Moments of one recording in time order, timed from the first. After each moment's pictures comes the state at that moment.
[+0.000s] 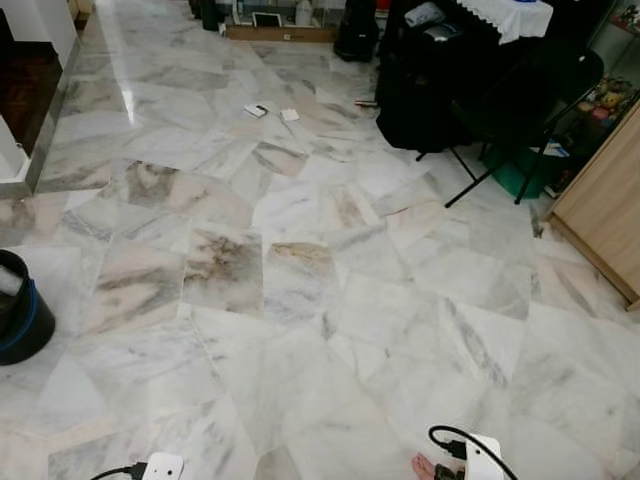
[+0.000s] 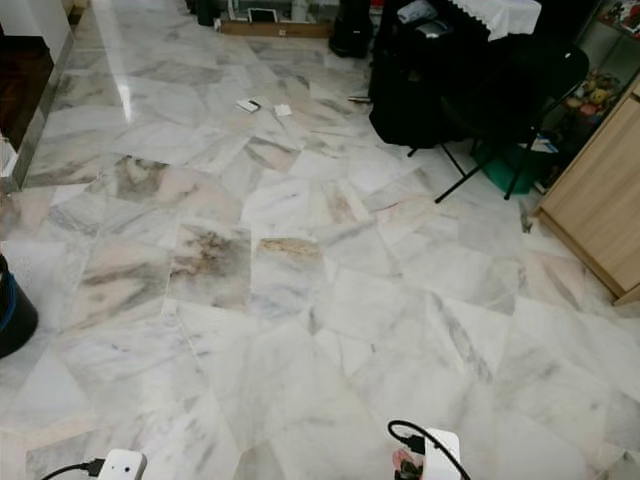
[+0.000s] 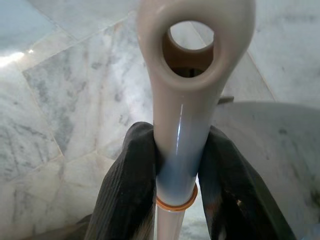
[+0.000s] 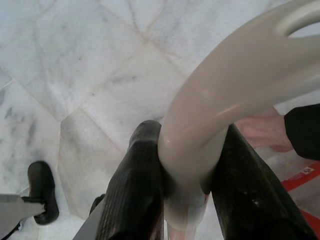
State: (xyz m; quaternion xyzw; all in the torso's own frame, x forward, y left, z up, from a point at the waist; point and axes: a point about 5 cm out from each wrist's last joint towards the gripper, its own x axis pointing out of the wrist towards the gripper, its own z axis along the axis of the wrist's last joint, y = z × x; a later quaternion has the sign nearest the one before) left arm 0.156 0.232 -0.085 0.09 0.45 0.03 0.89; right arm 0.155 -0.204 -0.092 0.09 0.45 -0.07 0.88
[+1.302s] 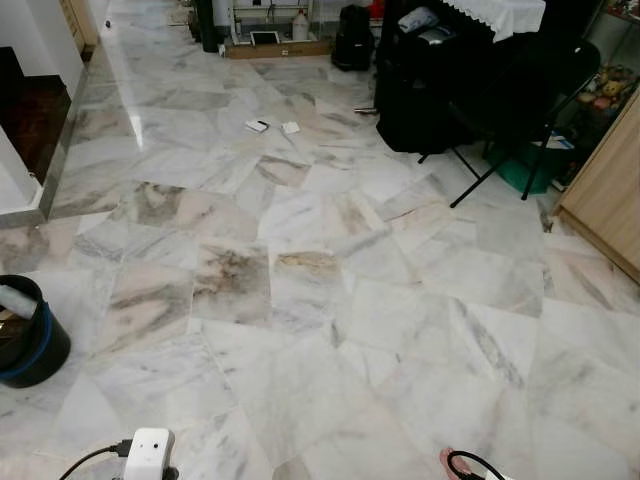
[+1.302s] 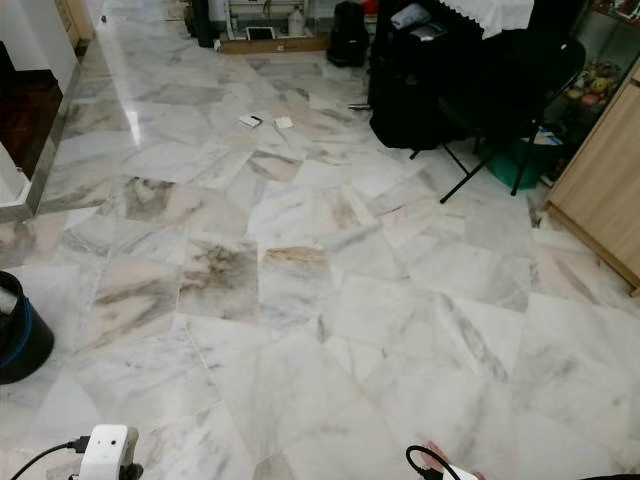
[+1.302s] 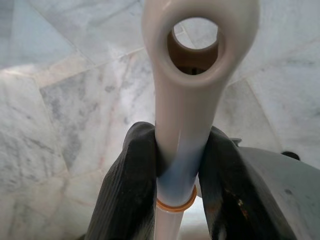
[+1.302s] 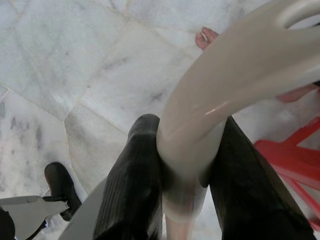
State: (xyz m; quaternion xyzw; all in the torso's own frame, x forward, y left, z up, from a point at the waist) left arm 0.167 0.245 -0.077 0.04 0.44 0.05 0.90; right arm 0.120 -0.203 -0.105 0.15 0.47 -0.14 0.86
